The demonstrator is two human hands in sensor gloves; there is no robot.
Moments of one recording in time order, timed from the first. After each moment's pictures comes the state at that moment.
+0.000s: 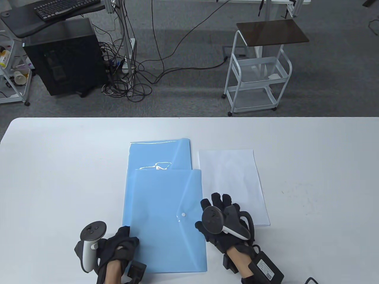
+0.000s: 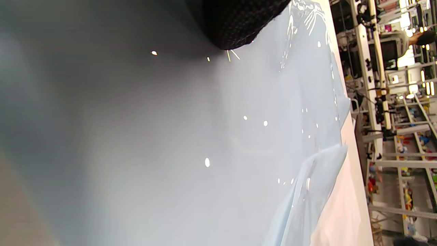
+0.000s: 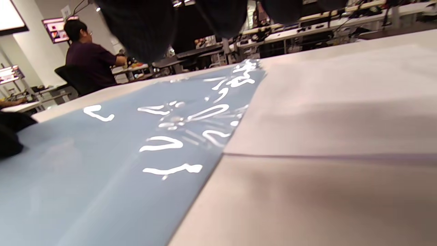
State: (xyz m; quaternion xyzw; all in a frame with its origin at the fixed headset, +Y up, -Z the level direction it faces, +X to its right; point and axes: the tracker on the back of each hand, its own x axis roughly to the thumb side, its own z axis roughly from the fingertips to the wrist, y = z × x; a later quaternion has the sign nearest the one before) left_hand -0.252 -0.796 -0.217 -0.24 0.24 0.56 0.75; right_hand 0.090 -0.727 -0.273 0.16 0.09 0.98 0.10
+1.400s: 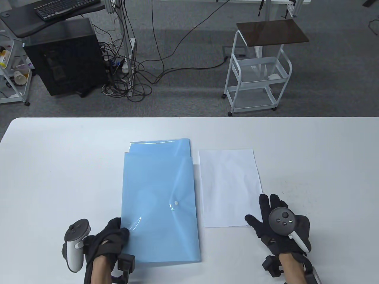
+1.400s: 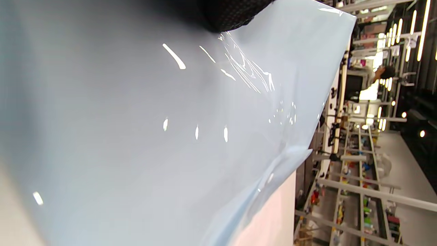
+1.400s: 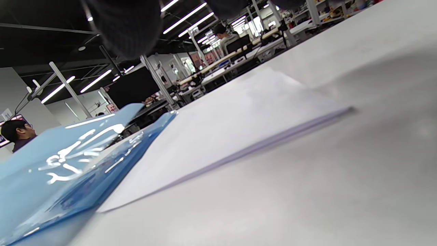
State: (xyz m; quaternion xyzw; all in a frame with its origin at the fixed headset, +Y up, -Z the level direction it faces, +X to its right) left_hand -0.280 -0.765 -0.220 -0.20 0.23 0.67 0.68; right_hand 0.238 -0.750 -0.269 0.03 0.05 0.97 0.25
